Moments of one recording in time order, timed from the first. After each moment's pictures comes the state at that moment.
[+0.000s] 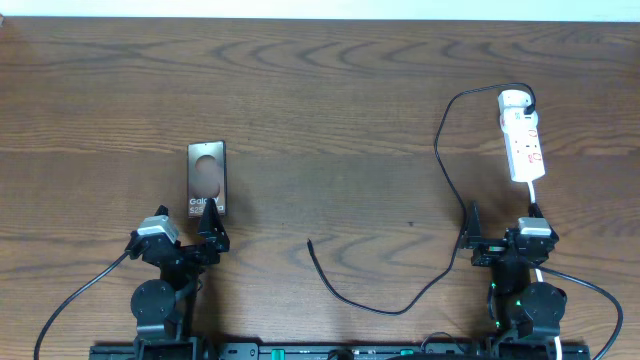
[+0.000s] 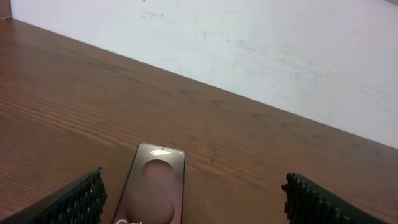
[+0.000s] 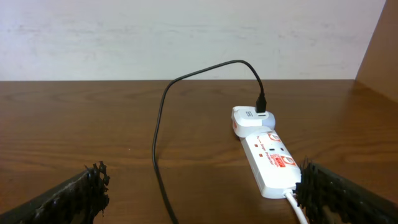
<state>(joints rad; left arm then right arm) 0.04 0.01 0.02 -0.11 0.04 -0.33 -0.05 0.01 0.01 -0.07 -0.01 -0.01</state>
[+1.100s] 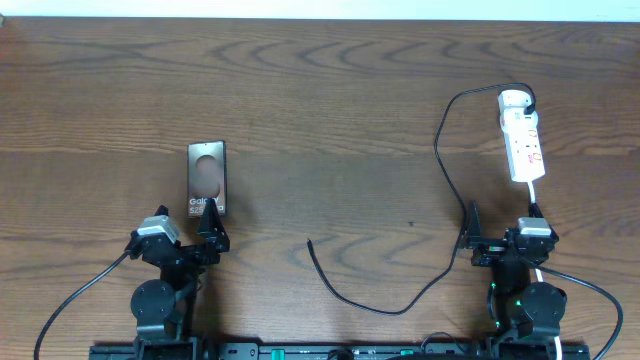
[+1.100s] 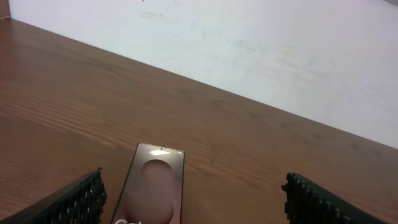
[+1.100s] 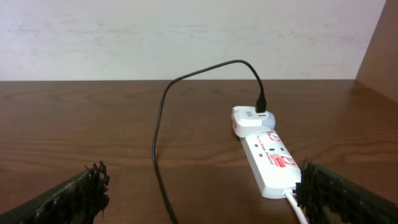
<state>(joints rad) 0.04 0.01 0.02 -0.11 0.05 -0.33 -0.05 0.01 0.01 -0.07 -0.01 -0.01</state>
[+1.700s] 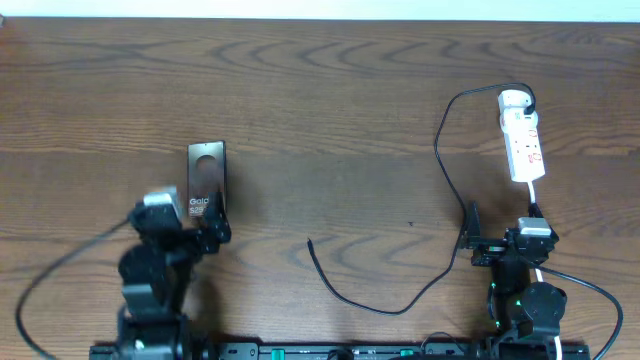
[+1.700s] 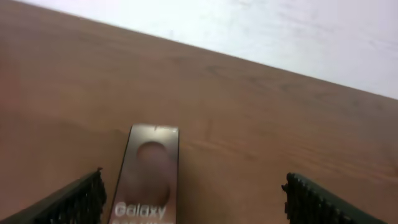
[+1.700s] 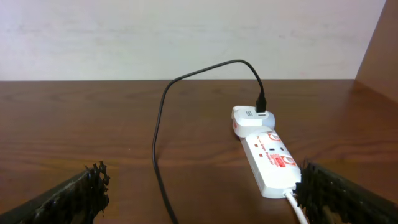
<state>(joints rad) 0.04 0.41 0.29 -0.19 0.12 -0.23 -0.05 0.01 0.01 -0.07 -0.01 -0.01</state>
